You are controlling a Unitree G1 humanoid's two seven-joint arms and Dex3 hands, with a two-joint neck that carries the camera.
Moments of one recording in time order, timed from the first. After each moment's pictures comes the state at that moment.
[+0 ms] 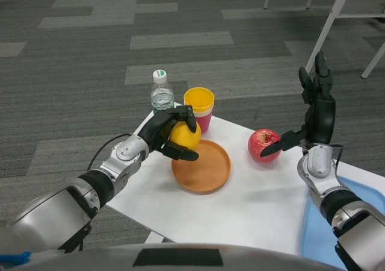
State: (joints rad) left arm -0.66 0.12 -0.68 1.12 -0.44 -0.57 -0.17; right arm -0.43 -0.46 0.48 0.96 0.42 -1.07 -0.51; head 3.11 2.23
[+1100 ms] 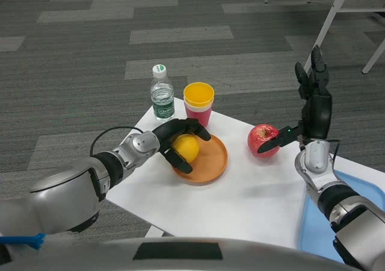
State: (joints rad) left arm -0.80 0.08 -1.04 1.26 -0.49 -0.34 -0.12; right arm -0.43 -0.46 0.50 0.95 0.42 -1.07 -0.51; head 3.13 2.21
